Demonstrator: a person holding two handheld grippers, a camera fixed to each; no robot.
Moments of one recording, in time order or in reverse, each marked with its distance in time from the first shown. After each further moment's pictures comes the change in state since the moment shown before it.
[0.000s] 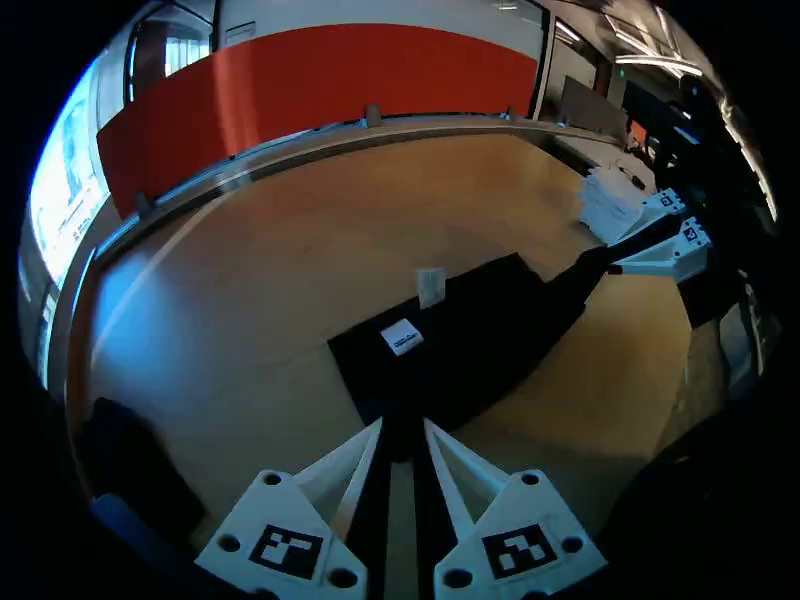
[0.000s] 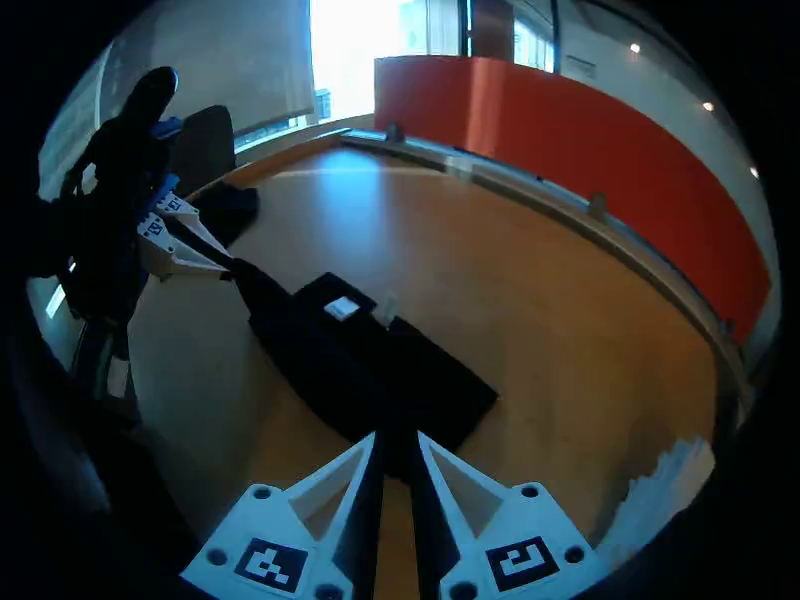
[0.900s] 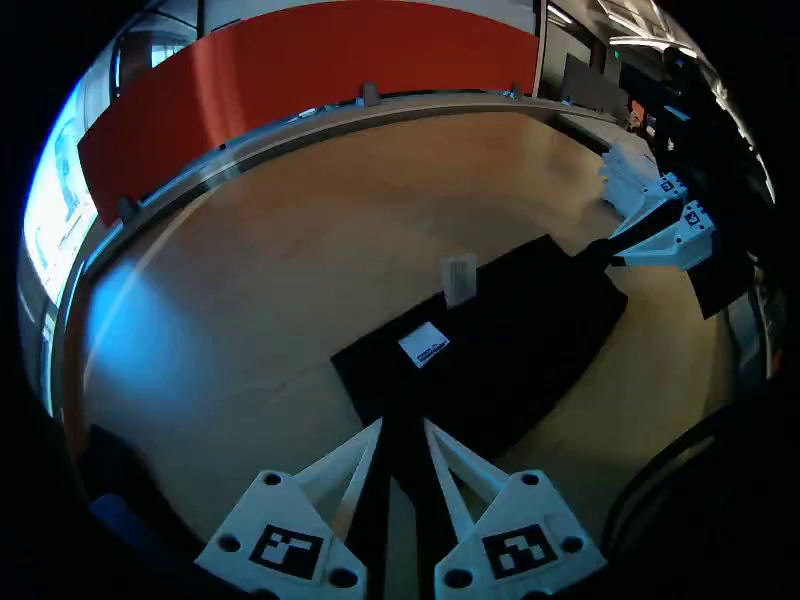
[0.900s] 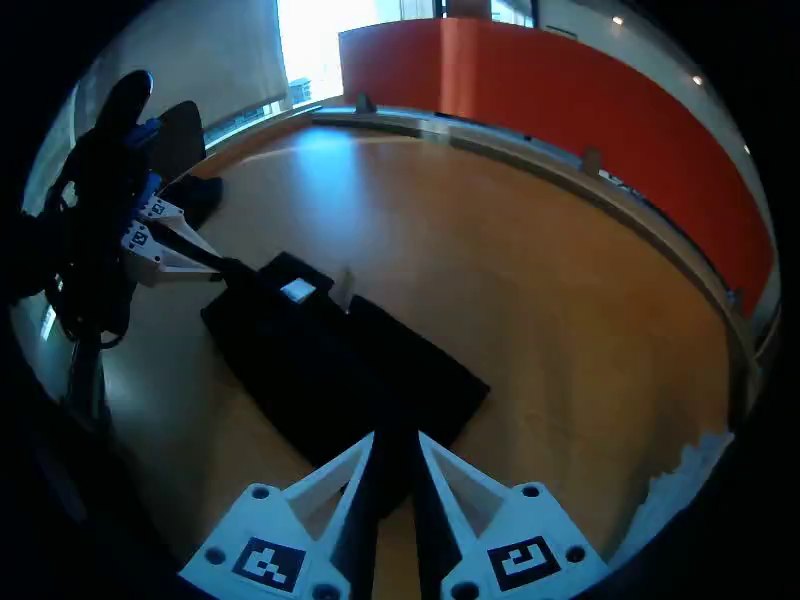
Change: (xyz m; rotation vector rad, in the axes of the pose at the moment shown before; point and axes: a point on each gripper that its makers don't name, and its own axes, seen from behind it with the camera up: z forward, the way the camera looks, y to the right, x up) left arm 0.000 -0.021 0.068 0.020 -0.035 0.052; right arm -0.022 0.034 0.052 -0.019 -0.071 0.073
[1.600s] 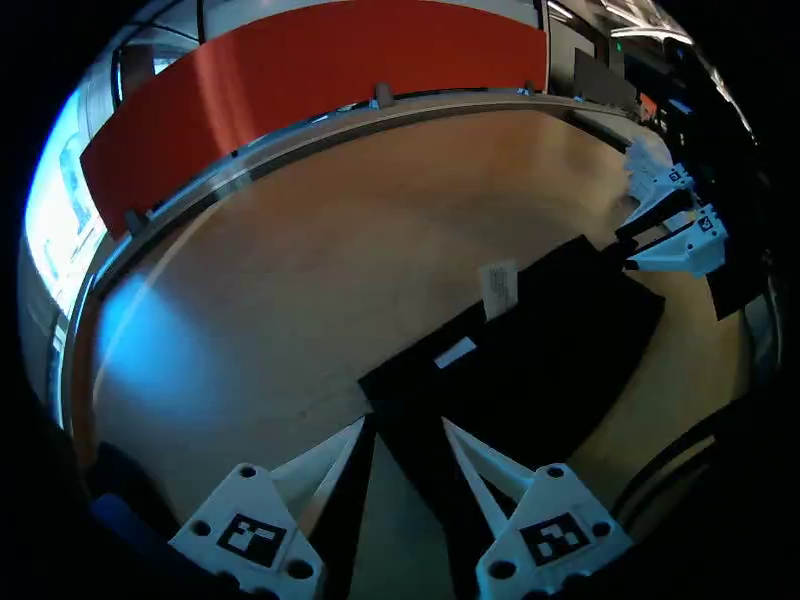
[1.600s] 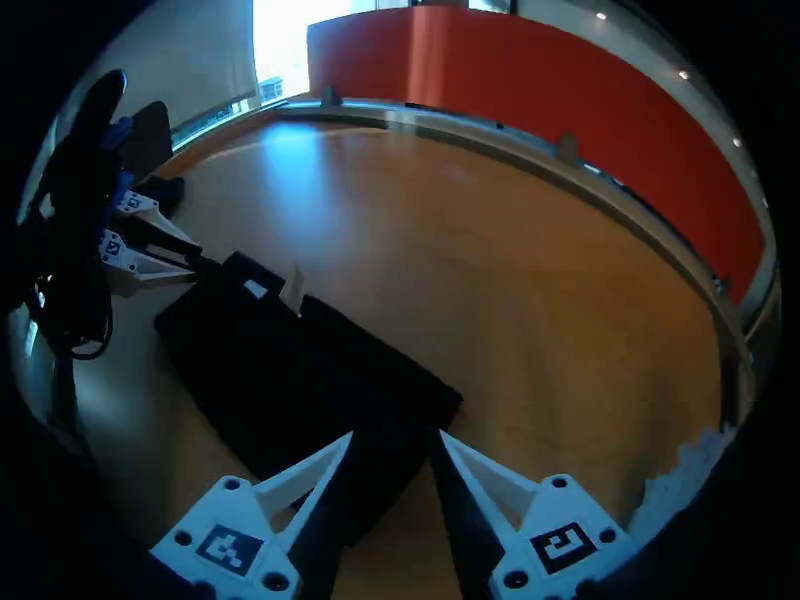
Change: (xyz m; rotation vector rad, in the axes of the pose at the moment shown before) left arm 0.009 -0.027 0.027 0.081 0.023 0.029; right arm 0.003 0.027 0.028 -0.108 -0.008 0.029
